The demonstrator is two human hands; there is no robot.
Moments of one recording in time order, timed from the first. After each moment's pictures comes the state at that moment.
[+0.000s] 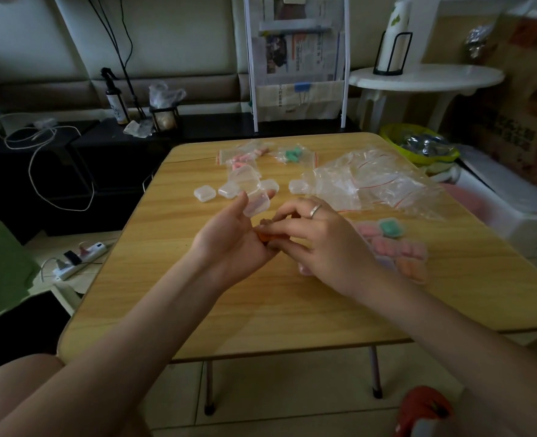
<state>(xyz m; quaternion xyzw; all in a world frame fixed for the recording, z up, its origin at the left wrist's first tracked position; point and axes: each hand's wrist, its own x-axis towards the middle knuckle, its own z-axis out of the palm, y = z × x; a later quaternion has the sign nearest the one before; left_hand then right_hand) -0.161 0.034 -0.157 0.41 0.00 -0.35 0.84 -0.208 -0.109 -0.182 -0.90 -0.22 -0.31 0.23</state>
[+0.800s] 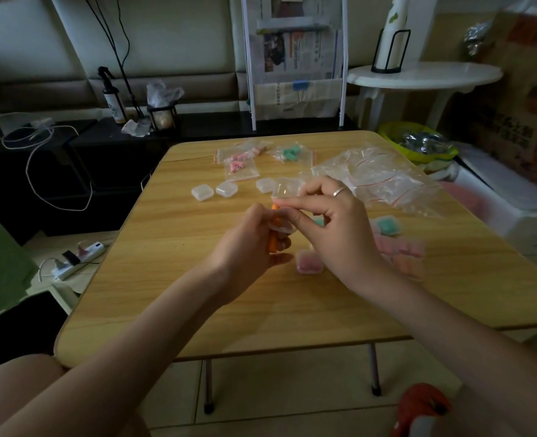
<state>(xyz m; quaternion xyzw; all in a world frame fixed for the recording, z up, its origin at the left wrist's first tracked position) -0.176 0.024 -0.166 0.60 -0.17 -0.30 0.72 -0.207 -0.110 -0.176 -0.85 -0.10 -0.38 0.36</state>
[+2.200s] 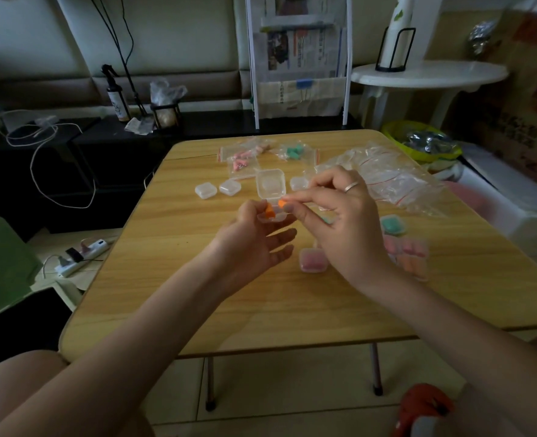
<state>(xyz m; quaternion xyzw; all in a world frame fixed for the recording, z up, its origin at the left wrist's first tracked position) -0.160 0.024 -0.172 0.52 -0.09 -0.34 0.78 -0.207 -0.112 -0.175 -0.84 -0.12 -0.46 0.27</state>
